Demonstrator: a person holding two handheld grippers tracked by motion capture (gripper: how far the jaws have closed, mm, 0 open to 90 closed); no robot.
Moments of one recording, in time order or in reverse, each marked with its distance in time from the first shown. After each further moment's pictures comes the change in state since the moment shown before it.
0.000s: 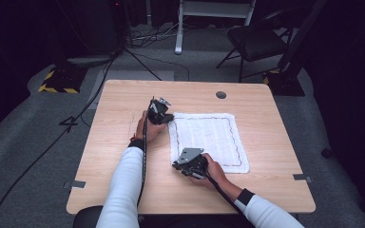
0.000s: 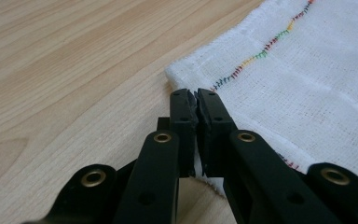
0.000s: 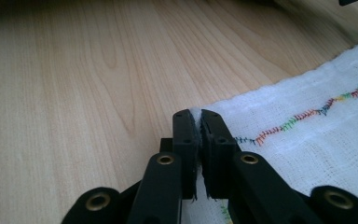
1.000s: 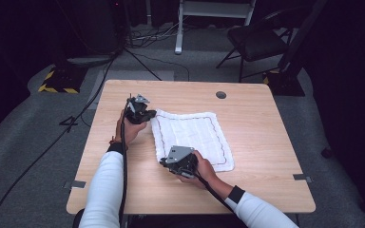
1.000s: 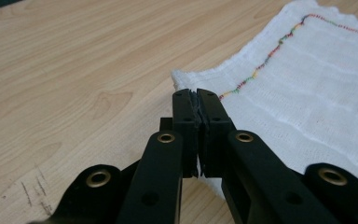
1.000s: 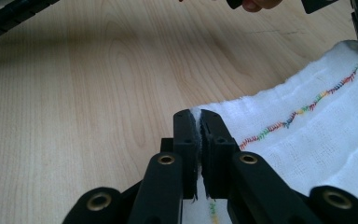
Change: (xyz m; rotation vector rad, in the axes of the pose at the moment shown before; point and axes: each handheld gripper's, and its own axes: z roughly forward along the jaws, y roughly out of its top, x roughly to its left) left arm 0.021 -0.019 -0.075 -0.109 0.051 -0.028; right arm 0.016 0.044 -0.005 -0.093 0.000 -0.056
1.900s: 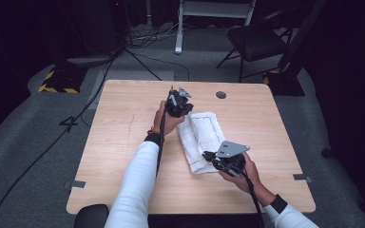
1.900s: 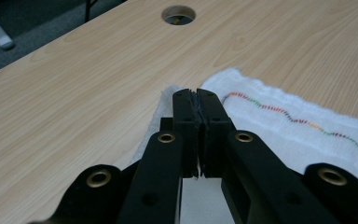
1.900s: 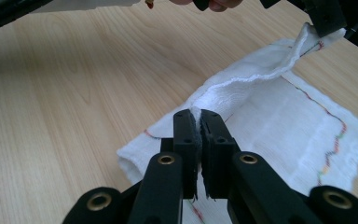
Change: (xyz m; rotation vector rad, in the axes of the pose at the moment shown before) left arm -0.097 0.080 0.073 -0.019 -0.055 0.134; right arm -0.039 -0.068 -0.110 -0.018 -0.171 0.151
